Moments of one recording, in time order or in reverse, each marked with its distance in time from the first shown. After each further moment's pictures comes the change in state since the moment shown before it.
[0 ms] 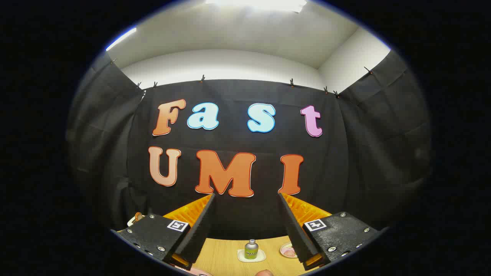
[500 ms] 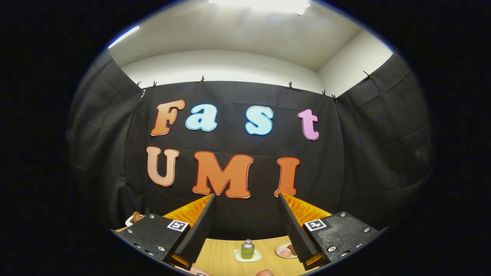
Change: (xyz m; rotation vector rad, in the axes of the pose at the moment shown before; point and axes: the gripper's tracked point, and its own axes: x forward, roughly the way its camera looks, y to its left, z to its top) arm -0.011 0.003 0.013 -0.029 -0.028 -0.006
